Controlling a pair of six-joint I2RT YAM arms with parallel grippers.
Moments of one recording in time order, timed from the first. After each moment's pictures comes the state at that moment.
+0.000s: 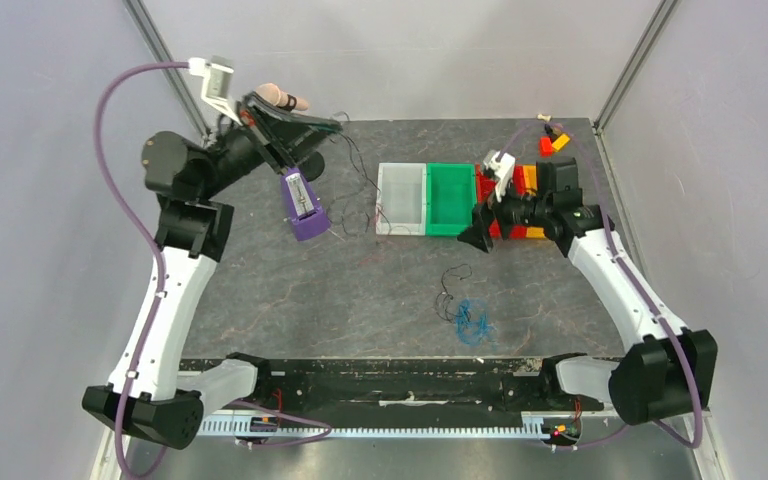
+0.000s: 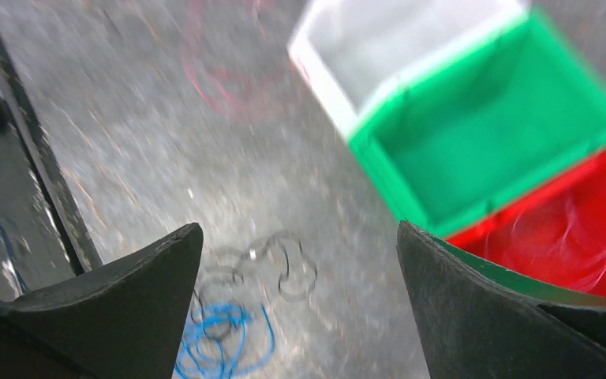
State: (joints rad) left arm -0.20 1.12 1.39 0.23 0.82 -0.79; right arm 0.16 1.25 1.00 -0.50 -0.74 -0.40
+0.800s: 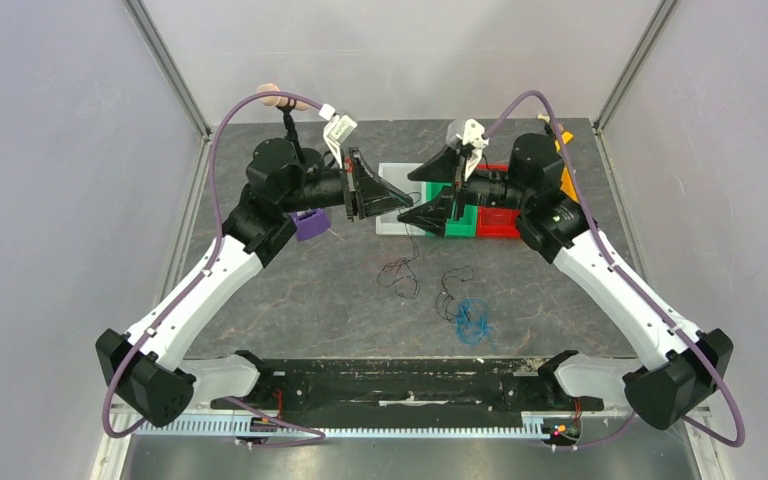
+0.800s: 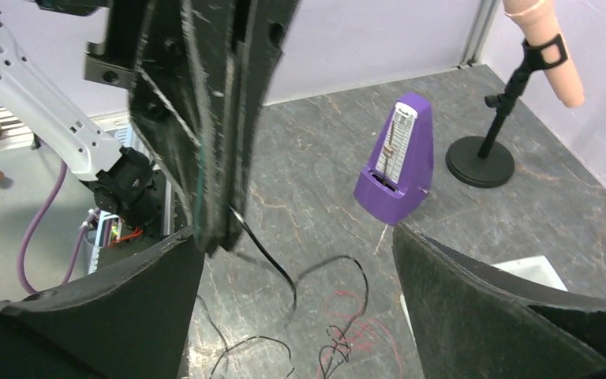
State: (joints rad) left arm -0.56 1.22 1.22 0.05 0.84 -0.60; right arm 0.51 1.23 1.23 -0.06 -0.84 0.01
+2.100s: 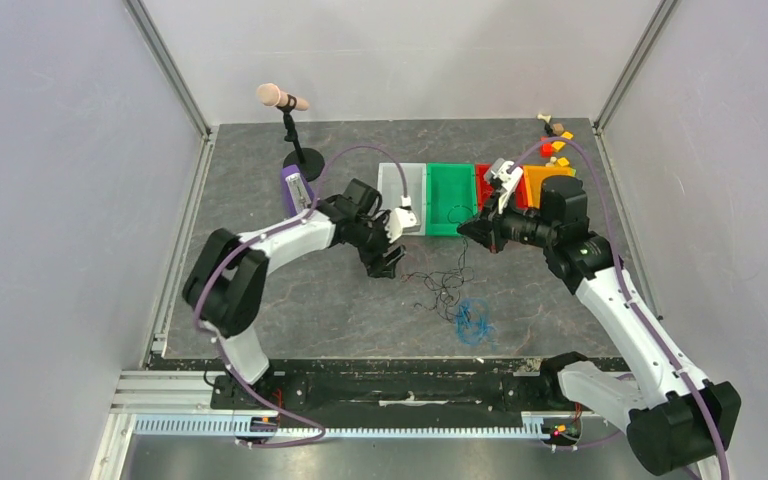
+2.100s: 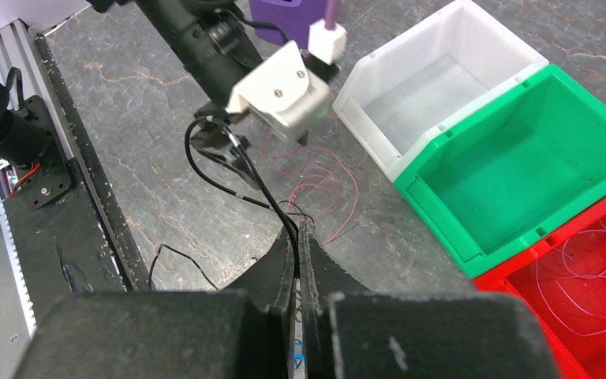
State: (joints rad) left arm -0.58 1.71 1.13 -0.45 0.54 0.54; right arm 0.29 1.01 0.91 -0.30 -0.71 -0.10
